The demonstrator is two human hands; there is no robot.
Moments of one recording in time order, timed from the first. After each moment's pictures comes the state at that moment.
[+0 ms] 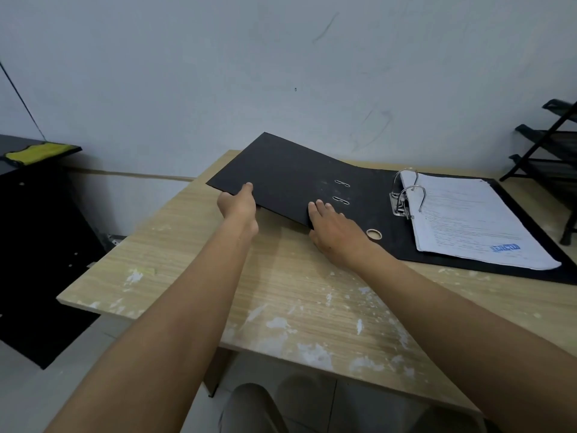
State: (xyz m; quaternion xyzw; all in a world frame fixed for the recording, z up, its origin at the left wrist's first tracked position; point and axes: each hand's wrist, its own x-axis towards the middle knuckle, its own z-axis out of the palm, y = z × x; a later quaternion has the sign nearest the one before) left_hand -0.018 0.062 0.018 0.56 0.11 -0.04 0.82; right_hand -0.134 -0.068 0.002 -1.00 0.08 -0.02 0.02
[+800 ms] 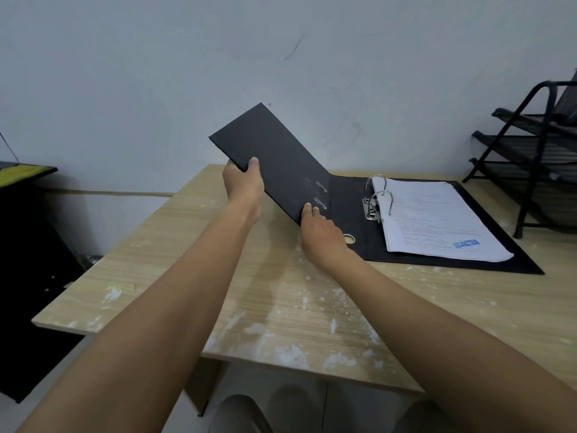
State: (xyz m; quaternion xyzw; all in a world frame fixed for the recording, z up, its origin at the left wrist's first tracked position) left_hand -0.054 0.020 0.076 0.62 -0.08 0.02 0.78; right_hand -0.142 -0.070 0.005 -0.97 0.21 -0.07 0.10
